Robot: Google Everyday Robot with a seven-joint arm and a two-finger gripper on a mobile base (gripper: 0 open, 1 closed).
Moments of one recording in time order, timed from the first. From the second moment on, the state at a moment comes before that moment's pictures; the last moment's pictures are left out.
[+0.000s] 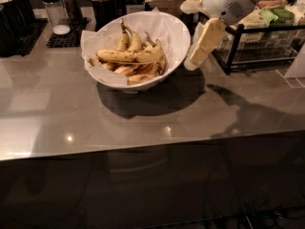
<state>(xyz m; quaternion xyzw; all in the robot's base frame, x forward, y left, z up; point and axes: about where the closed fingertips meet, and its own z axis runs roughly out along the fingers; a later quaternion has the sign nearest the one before) 0.580 -0.081 0.989 -0.67 0.66 0.14 0.32</state>
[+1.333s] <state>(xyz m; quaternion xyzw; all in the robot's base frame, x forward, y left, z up) 0.614 -0.014 0.966 -0.71 0.60 0.18 0.32</state>
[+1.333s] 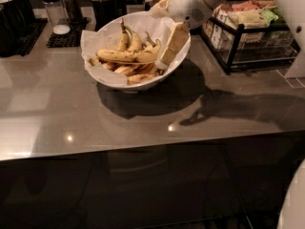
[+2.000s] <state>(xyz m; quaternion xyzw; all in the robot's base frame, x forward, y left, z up) 0.616 -0.009 0.965 -0.71 0.60 0.18 0.32</state>
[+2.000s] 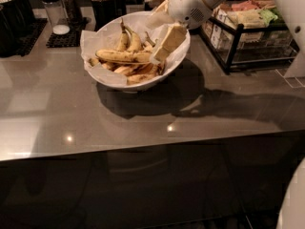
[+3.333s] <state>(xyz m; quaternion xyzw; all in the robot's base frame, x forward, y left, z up) 0.644 0.052 0.913 -0.74 0.56 0.26 0.28</state>
